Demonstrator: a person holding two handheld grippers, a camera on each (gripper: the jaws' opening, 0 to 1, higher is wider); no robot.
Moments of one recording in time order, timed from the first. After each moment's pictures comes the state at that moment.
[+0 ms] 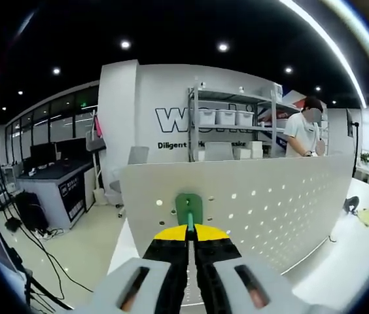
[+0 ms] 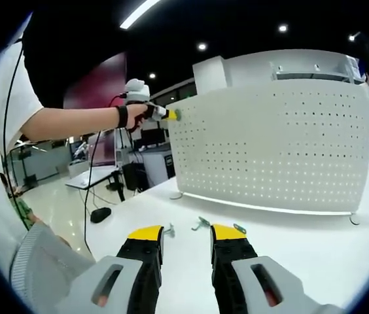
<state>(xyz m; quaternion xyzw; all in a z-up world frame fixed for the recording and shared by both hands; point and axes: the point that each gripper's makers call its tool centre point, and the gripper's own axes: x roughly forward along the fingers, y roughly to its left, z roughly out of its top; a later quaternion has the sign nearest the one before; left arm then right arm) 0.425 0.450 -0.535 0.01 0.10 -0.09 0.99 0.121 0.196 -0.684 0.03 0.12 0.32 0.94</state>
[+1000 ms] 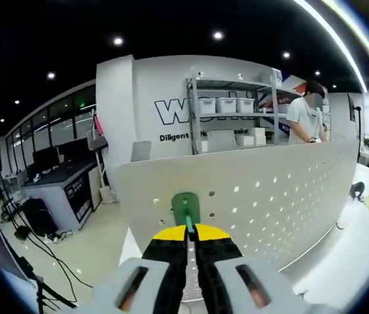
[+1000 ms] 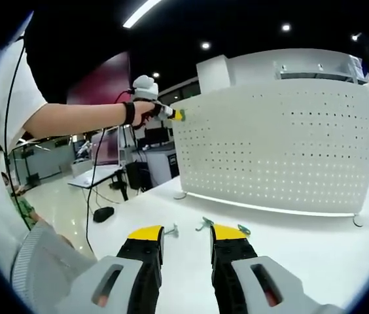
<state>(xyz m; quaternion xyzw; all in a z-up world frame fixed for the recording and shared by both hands) 0.429 0.449 -0.543 0.05 0.12 -0.08 0.99 0.120 0.200 -0.681 0.03 0.11 0.33 0.94</state>
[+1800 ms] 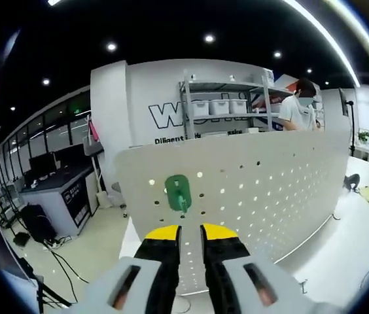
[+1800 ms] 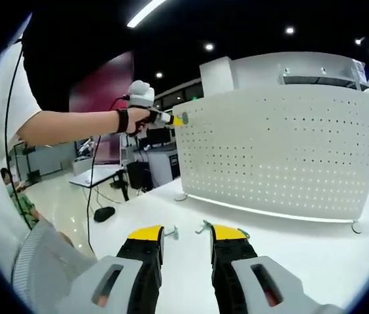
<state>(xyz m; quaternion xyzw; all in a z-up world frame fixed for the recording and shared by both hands) 0.398 0.448 -0.556 0.06 0.12 -0.10 0.99 0.120 0.202 -0.673 0.01 0.11 0.34 0.94</state>
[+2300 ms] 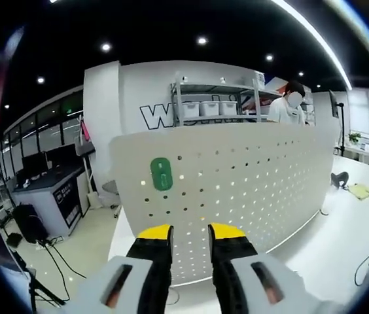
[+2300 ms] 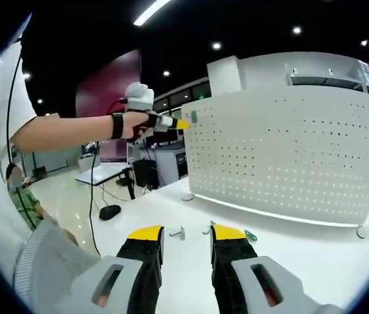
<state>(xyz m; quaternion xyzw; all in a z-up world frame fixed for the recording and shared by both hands) 0.355 0.432 -0.566 0.04 0.10 -0.14 0.98 0.118 0.215 -0.671 0.01 0.11 0.36 0.93</state>
